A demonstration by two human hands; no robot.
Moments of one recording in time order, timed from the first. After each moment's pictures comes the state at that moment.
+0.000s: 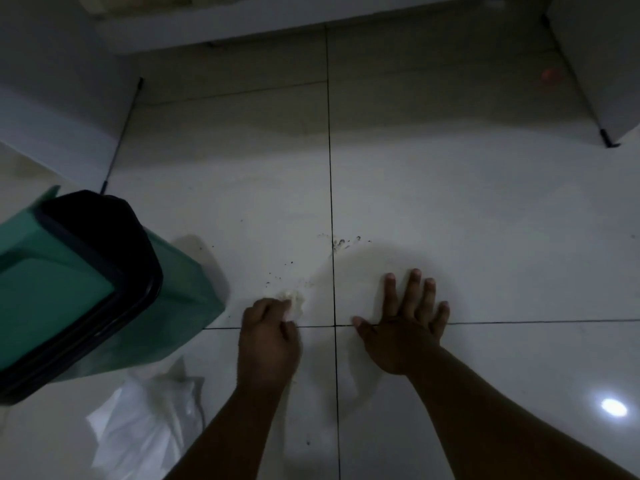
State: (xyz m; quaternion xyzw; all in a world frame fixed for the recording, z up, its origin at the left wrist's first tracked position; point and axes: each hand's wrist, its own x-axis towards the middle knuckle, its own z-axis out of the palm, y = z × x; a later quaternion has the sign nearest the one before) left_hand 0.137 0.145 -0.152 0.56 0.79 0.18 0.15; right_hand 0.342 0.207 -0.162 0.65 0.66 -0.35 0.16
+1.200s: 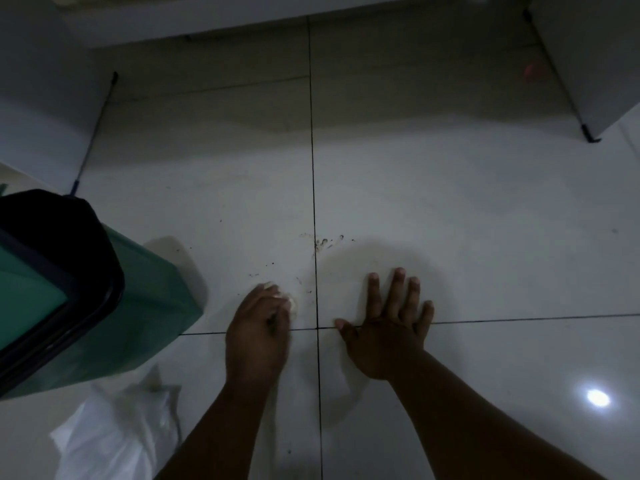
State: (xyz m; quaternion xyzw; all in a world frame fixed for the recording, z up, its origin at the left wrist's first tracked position) left_hand 0.146 0.161 -0.165 0.57 0.77 0.26 0.15; right_hand 0.342 0.202 -0.173 0.66 0.67 -0.31 0.12
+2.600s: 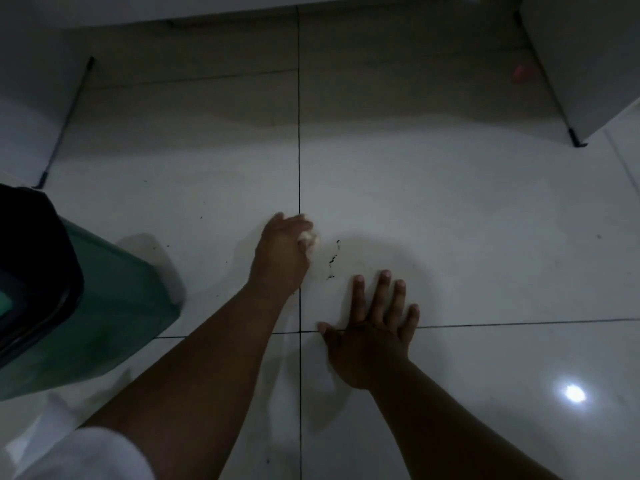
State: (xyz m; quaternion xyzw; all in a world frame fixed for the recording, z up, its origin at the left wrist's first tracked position) left_hand 0.178 0.297 -0.163 0.61 0.73 0.20 0.21; right_hand 0.341 0.199 -0.191 0.69 0.68 -0.26 0.07
